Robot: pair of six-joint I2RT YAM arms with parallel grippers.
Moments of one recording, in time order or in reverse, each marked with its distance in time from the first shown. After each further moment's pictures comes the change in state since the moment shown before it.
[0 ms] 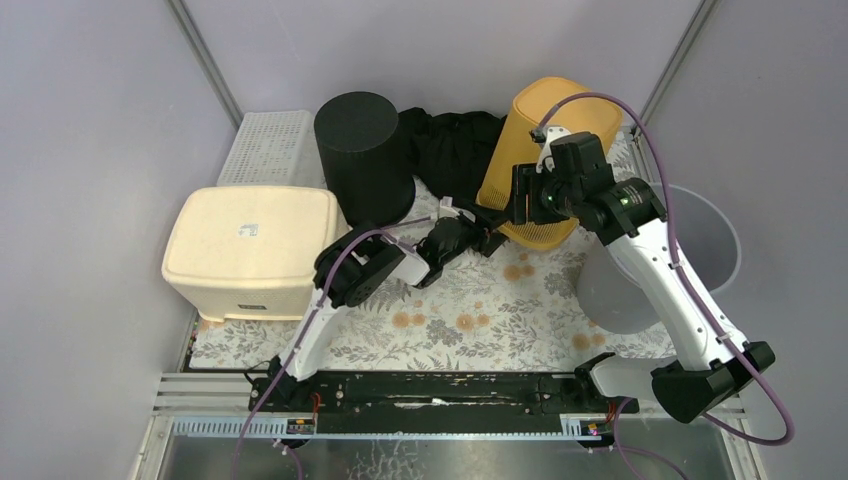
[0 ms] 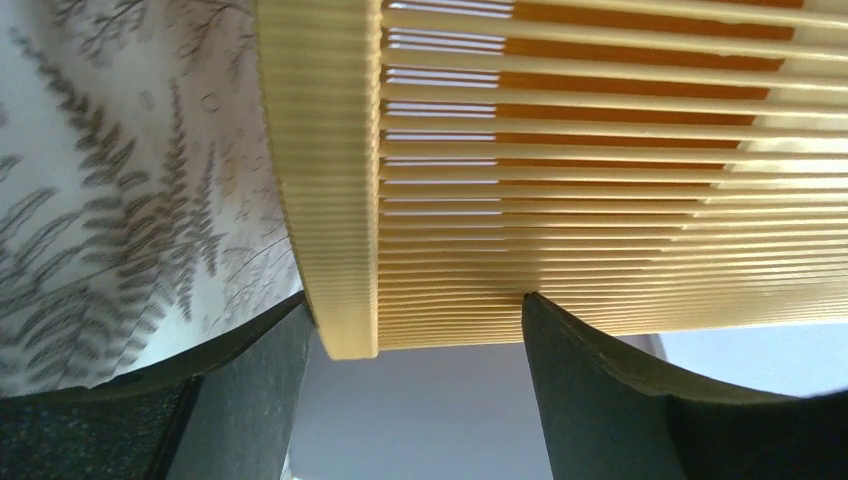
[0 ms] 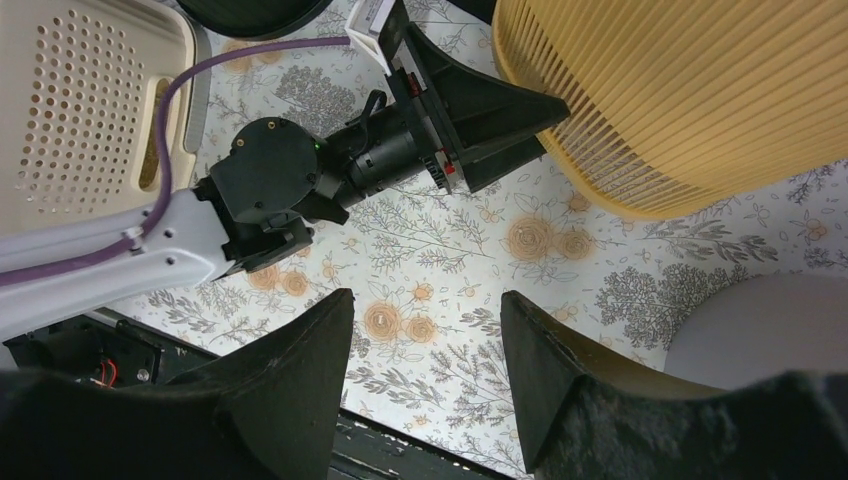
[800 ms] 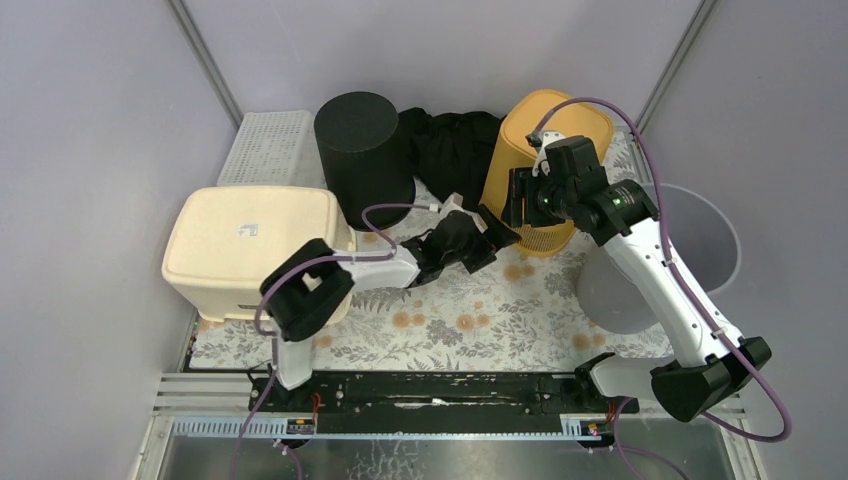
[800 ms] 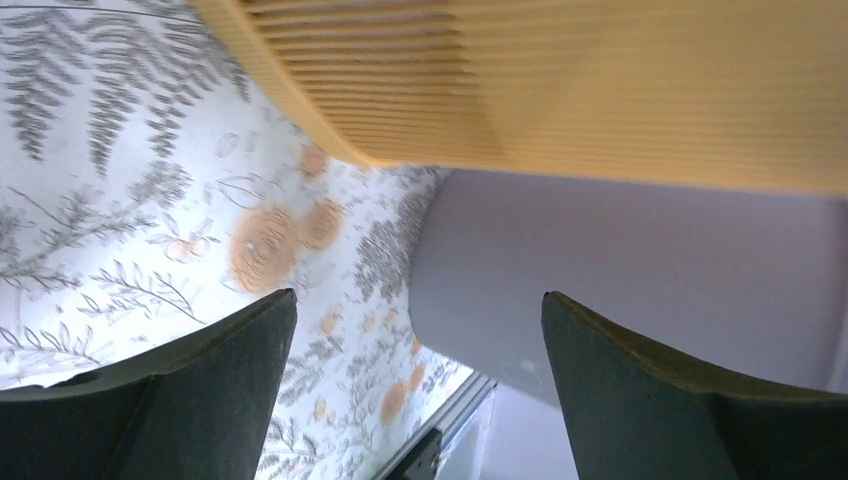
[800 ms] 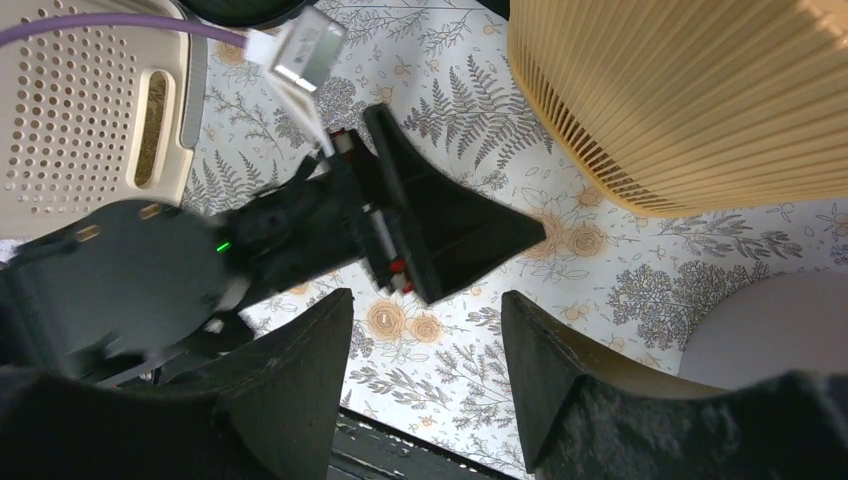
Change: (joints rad) left arm -0.101 -0.385 -0.052 -0.724 -0.027 0.310; right arm 0.000 0.006 -0.056 0.037 -0.014 0.018
